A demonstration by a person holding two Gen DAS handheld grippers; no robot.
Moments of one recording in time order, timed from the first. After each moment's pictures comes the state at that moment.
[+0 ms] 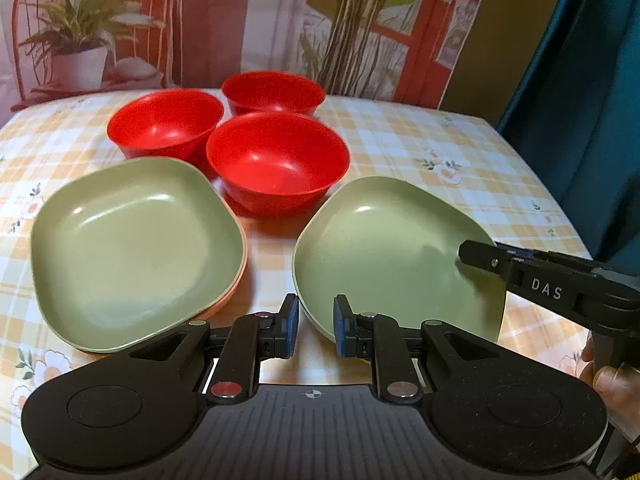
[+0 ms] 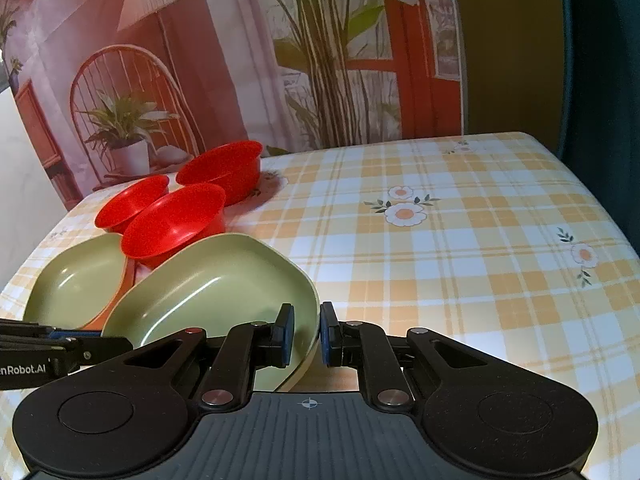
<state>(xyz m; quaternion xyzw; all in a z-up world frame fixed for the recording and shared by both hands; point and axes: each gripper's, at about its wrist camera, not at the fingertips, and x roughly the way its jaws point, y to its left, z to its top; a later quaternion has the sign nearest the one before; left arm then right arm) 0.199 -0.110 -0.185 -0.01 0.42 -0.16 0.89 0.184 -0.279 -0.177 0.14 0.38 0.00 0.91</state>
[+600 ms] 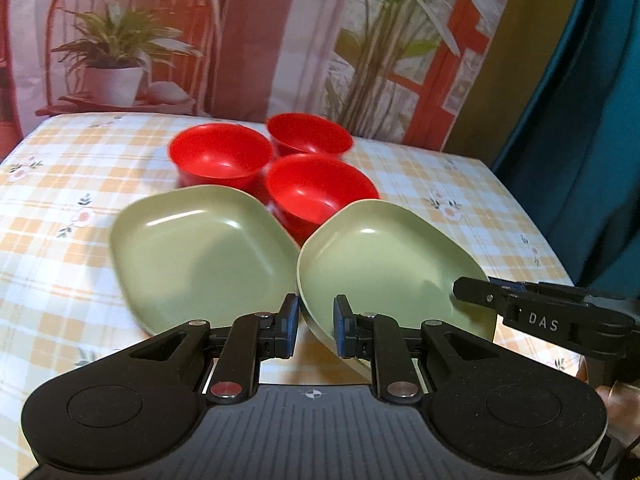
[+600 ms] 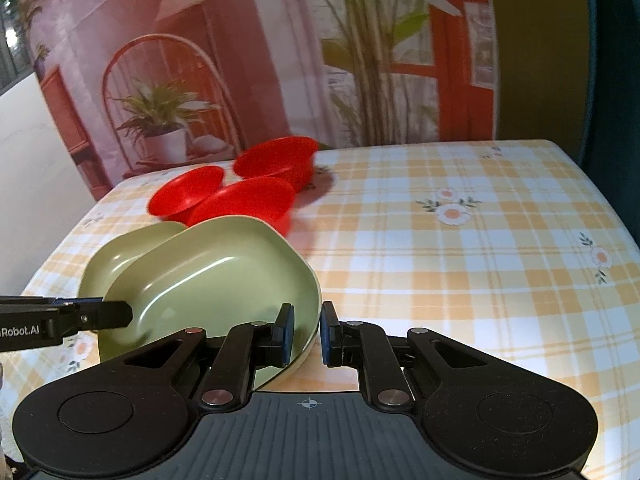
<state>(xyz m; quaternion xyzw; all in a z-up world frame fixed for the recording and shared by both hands) 0.177 -0.053 -0.158 -0.05 0.38 -0.16 0.91 0.178 -0.226 -0.143 0.12 0.39 0.04 0.91</state>
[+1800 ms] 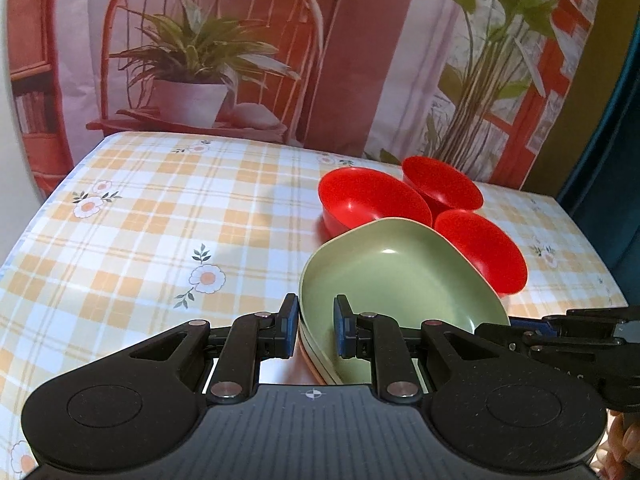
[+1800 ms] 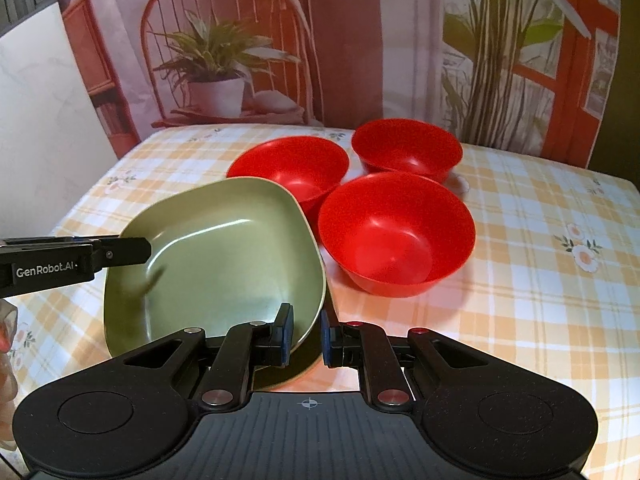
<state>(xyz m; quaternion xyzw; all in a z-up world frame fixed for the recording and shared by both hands) 0.246 0.055 -0.162 -0.04 0.37 -0.11 0.92 0.264 -0.093 -0.153 0.07 0.45 0.06 0.89</state>
